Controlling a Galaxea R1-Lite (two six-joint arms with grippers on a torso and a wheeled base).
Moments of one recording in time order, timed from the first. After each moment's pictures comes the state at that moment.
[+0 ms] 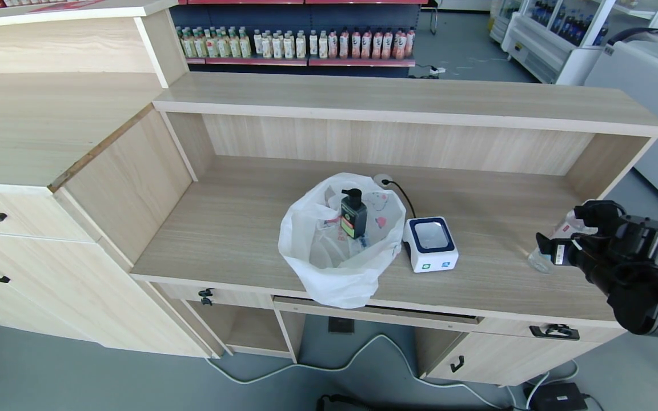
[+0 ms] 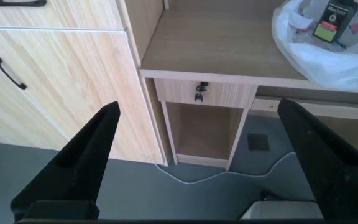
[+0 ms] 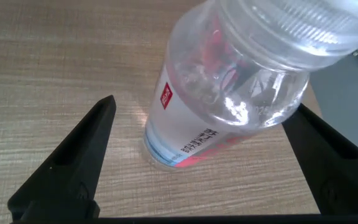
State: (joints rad) left arm 0.00 0.00 0.00 -0.05 0.04 0.06; right arm -0.21 2.18 -0.78 -1.28 -0.10 -0.20
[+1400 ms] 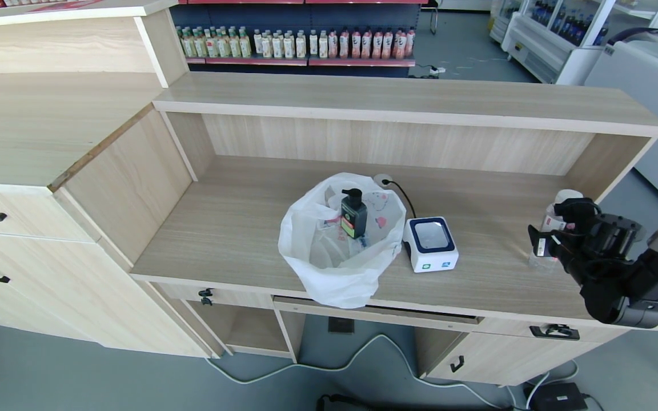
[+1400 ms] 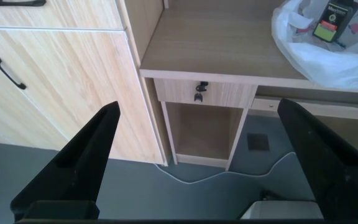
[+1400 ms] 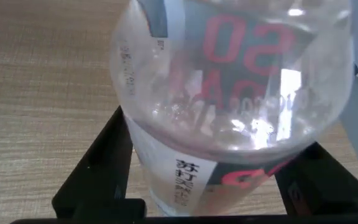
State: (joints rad) left arm 0.00 0.00 0.00 -0.05 0.04 0.06; right arm -0.19 2.33 -0.95 -1.33 -0.10 -0.22
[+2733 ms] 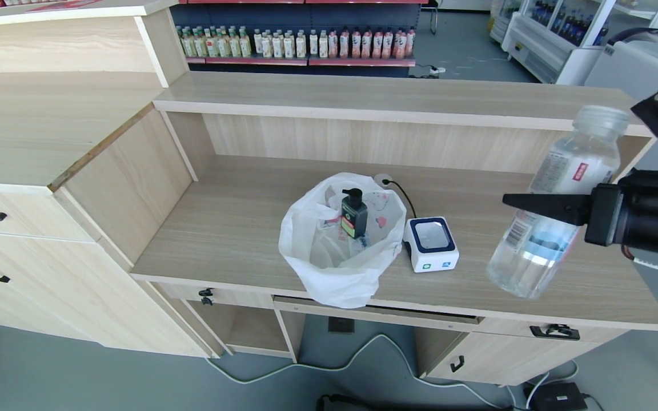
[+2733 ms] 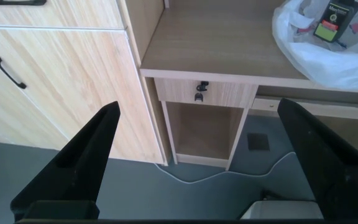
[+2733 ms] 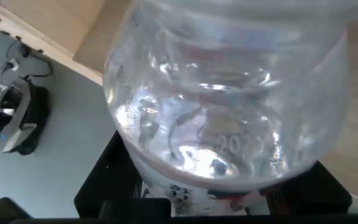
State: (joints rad) left arm 0.00 0.00 0.00 -0.05 0.04 0.06; right arm 0.29 1.28 -0.87 -0.21 0.32 0.18
